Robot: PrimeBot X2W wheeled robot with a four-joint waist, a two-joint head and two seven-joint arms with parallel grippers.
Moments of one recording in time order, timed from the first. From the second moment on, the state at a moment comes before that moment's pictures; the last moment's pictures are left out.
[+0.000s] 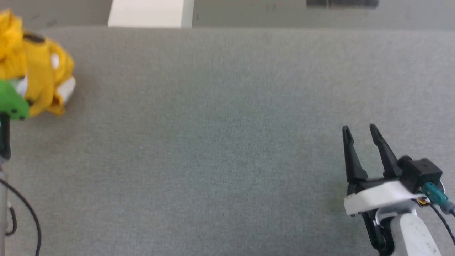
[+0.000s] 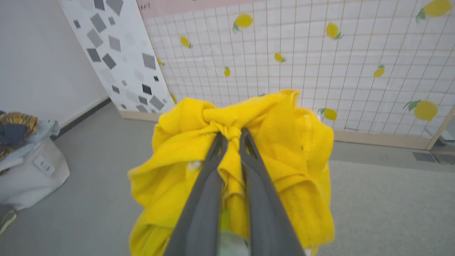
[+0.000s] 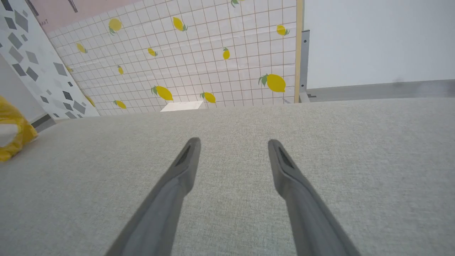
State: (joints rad) left arm -0.60 0.56 -0.02 0.33 -0.42 0.08 0.07; right arm -0.15 -0.05 -0.01 0.16 0.18 0.13 -0.23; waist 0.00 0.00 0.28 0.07
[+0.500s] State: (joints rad) left arm -0.75 0.35 -0.28 0.12 -0.38 0.03 0.07; right arm -0.06 -0.05 -0.03 0.16 0.20 0.13 -0.23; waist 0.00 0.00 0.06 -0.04
